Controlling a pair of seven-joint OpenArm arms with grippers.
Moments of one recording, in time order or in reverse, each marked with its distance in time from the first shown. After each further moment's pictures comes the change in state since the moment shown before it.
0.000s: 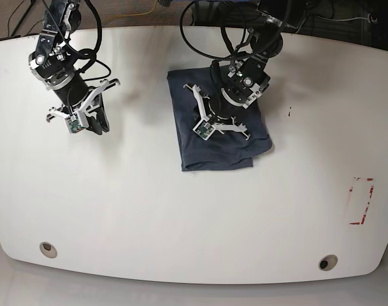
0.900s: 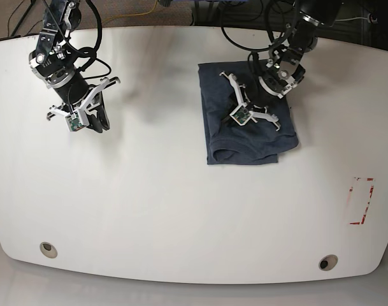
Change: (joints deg) left arm 3.5 -17.7 0.2 -1.5 -9.0 -0.5 -11.8; right arm -0.6 0.0 0.0 0.0 0.0 0.0 0.0
